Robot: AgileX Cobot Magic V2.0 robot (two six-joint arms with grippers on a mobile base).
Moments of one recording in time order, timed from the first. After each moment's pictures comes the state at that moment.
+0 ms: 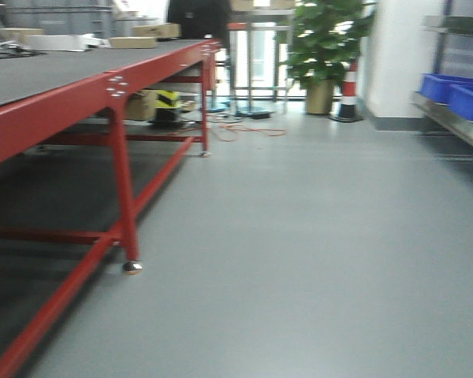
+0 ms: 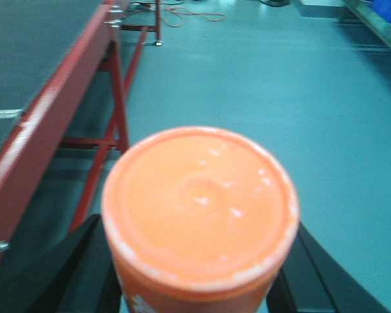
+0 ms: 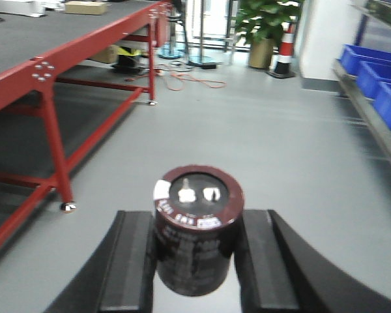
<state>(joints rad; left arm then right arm) -0.20 0.72 -0.92 0.04 0.66 -0.05 0.06 0.45 -0.83 0.17 0.65 -0.13</state>
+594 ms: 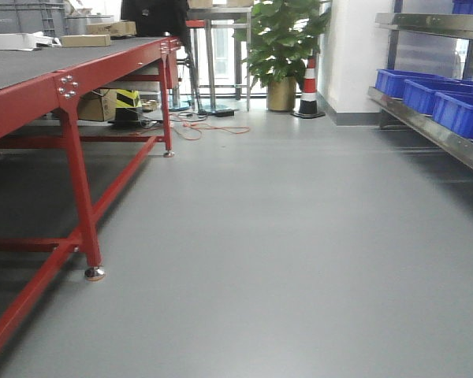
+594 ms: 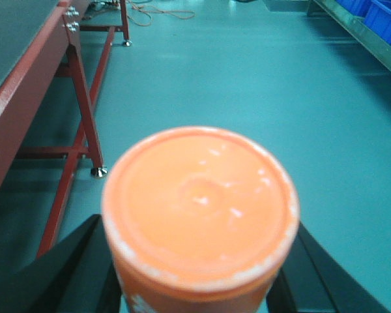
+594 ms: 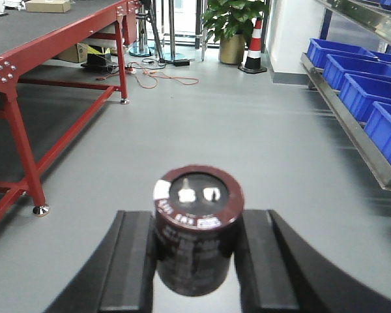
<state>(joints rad) -0.20 0.71 -0.92 0.04 0.66 -0.05 0.06 0.45 -0.83 0.17 0.65 -0.13</state>
